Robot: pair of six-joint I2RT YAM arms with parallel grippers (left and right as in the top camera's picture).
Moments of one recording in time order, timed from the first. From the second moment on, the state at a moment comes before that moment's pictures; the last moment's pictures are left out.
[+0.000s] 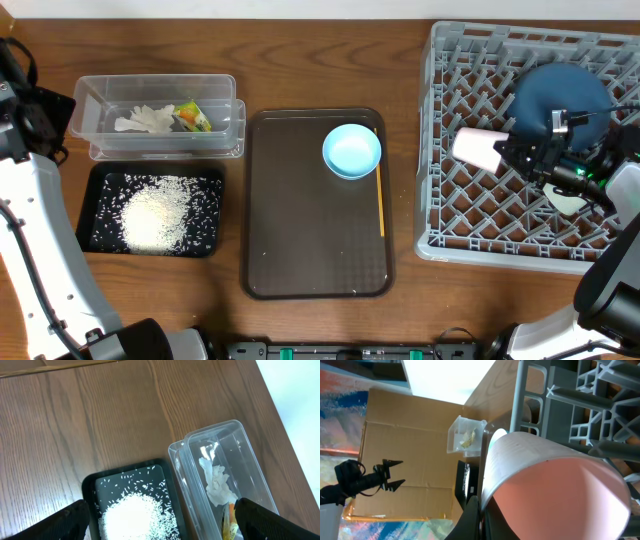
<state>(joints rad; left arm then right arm) 0.44 1.52 1.73 -1.18 -0.32 -0.78 -0.50 1.79 1.10 -0.75 -1.35 -0.08</state>
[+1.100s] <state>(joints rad) 0.44 1.52 1.73 -1.18 -0.32 -0.78 -0.42 1.78 1.05 -0.64 -1.33 0.01</state>
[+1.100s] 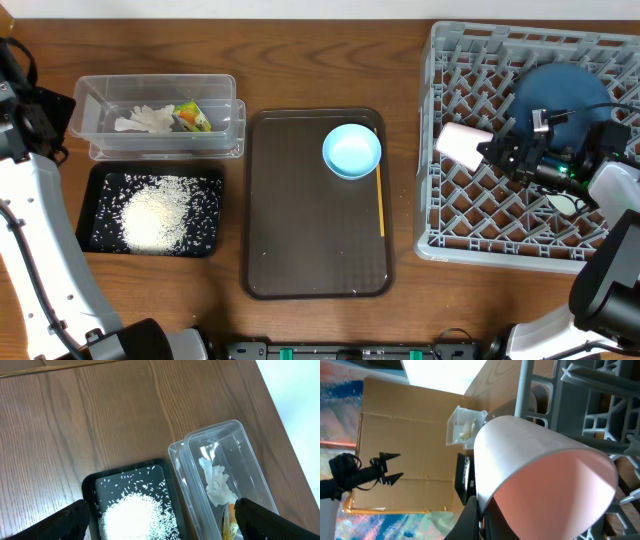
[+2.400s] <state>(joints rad) 0.44 1.52 1.73 -1.18 -0.32 -0.78 -0.44 1.31 1.07 -0.85 -0.56 0.19</state>
